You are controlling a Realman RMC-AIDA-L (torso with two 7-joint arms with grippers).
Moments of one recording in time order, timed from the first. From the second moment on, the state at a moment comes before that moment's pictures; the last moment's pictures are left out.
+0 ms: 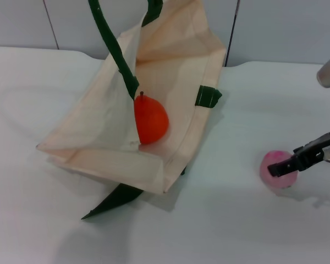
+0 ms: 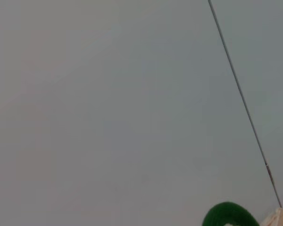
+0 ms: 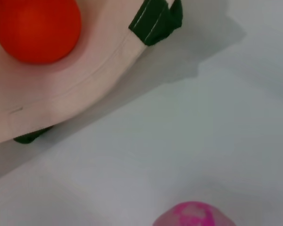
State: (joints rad) left arm -0.69 -2.03 1.29 2.03 -0.29 -1.44 0.38; right arm 0.59 2.03 -1.31 -1.11 0.64 1.38 -0.65
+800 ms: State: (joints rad) left arm -0.70 -2.03 1.29 2.03 -0.29 -1.44 0.38; right arm 0.65 2.03 -1.32 -0.99 0.64 1.36 -0.66
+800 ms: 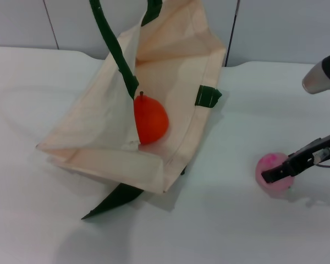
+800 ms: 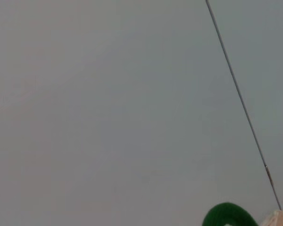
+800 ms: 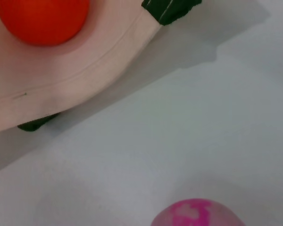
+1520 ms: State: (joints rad) left arm -0.70 -2.03 1.29 2.03 -0.29 -1.44 0.38; right arm 0.69 2.03 -1.35 -0.97 0.61 1.36 -0.66
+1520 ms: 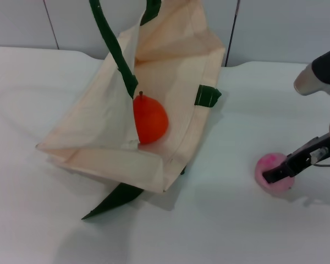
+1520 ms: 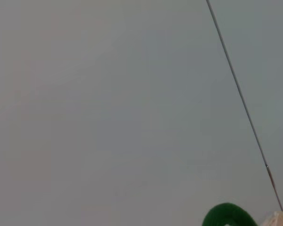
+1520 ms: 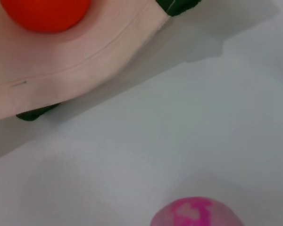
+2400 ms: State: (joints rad) left arm -0.69 -2.03 1.30 2.03 -0.30 -1.43 0.38; right arm 0.72 2.03 -1.34 -1.25 0.77 1.30 -0.64
